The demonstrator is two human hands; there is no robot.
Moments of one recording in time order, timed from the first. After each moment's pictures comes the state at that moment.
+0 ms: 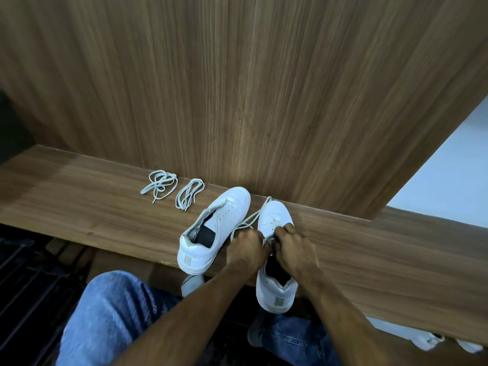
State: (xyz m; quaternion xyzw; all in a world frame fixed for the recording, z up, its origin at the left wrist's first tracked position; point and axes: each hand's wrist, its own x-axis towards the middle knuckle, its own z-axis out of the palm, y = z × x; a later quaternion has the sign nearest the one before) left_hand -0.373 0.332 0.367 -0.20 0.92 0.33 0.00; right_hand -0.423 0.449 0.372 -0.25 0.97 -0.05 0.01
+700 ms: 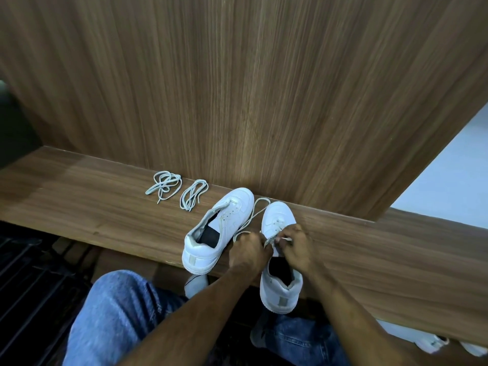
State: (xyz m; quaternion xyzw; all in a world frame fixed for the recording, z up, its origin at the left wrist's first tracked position) left_hand -0.364 0.333 0.370 -0.22 0.93 0.31 -0.01; right_hand -0.445 0.454 0.348 -0.21 0.93 -0.31 0.04
